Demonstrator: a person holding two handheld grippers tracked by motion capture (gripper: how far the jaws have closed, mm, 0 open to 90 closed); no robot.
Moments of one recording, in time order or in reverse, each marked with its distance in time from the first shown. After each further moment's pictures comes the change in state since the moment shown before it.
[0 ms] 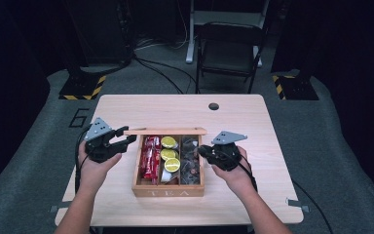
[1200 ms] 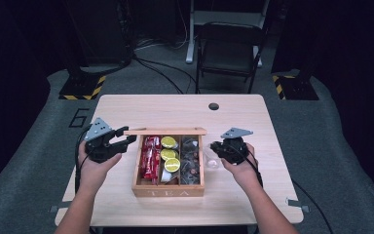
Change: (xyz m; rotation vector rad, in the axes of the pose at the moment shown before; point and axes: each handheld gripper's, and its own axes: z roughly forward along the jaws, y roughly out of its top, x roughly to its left) left arm 0.000 0.000 0.000 0.000 0.003 0.002; right arm -0.044 -0.022 0.016 0.082 -0.119 0.057
